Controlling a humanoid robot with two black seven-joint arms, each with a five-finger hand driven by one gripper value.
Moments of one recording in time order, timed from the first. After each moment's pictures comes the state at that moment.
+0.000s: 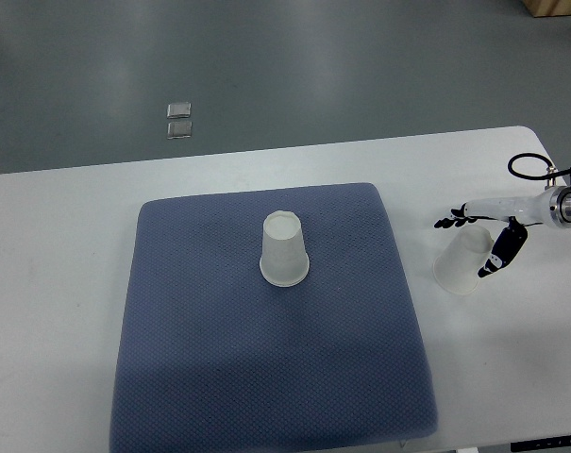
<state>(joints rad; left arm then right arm) 0.05 0.00 -0.20 -0.12 0.12 -0.18 0.06 0.94 -0.78 0.13 1.10 -1.33 0.35 0.18</state>
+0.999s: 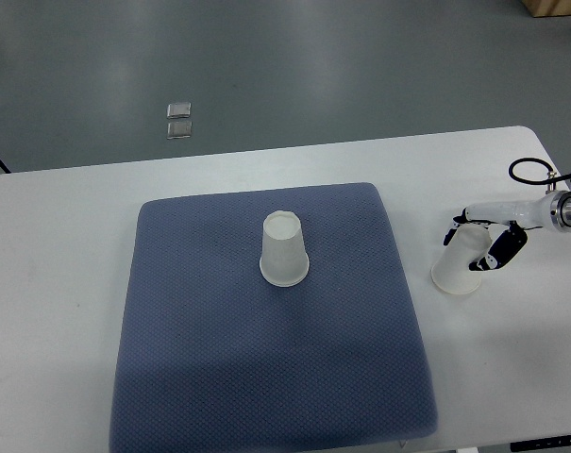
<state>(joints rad) 0.05 0.00 -0.20 -0.12 0.12 -0.18 0.06 0.94 -0.78 0.12 1.09 -1.34 0.34 0.19</state>
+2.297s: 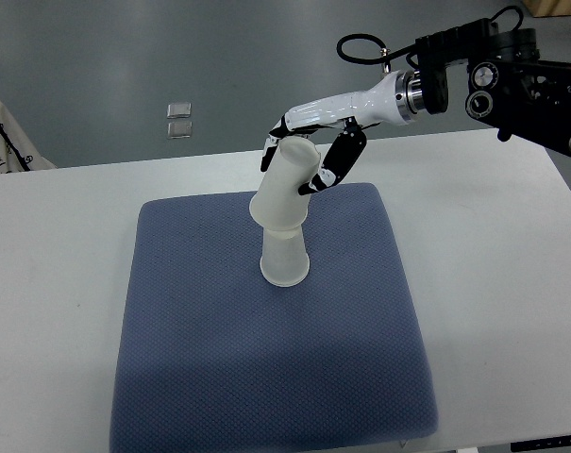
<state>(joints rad) 0.05 0.00 -0.20 -0.12 0.12 -0.18 0.06 1.40 -0.43 0.12 1.09 -1.14 0.53 0.26</state>
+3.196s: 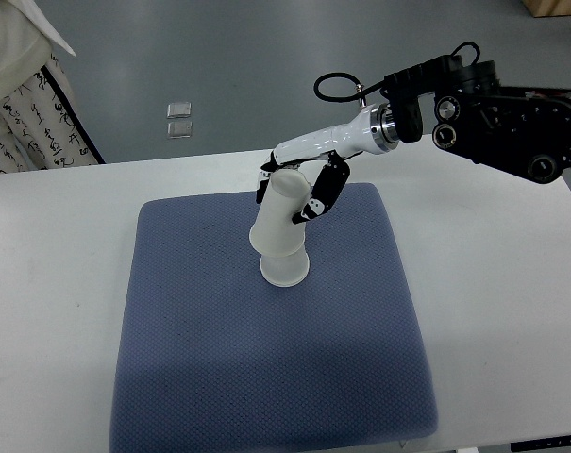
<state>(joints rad) 0.05 0.00 -0.20 -0.12 0.12 -0.18 0.06 1.38 -0.33 0.04 1.02 -1.17 0.51 0.26</state>
